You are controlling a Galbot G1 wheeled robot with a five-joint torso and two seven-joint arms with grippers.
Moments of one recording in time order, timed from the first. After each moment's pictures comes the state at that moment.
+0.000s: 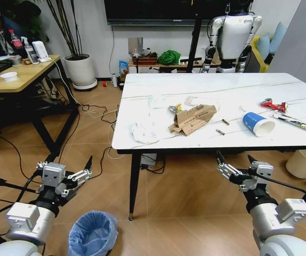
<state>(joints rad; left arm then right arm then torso) 1.73 -1.19 -0.77 -2.50 -0.19 0.31 0.02 -1.69 1.59 0.70 2.50 0.22 -0.37 -0.07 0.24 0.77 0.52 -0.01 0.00</state>
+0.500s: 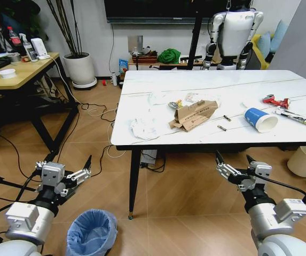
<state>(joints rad) 1.73 -1.19 -0.77 -2.50 -0.19 0.31 0.02 -1.69 1.61 0.69 2.49 0.22 -0.36 -0.07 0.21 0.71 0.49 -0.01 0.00</state>
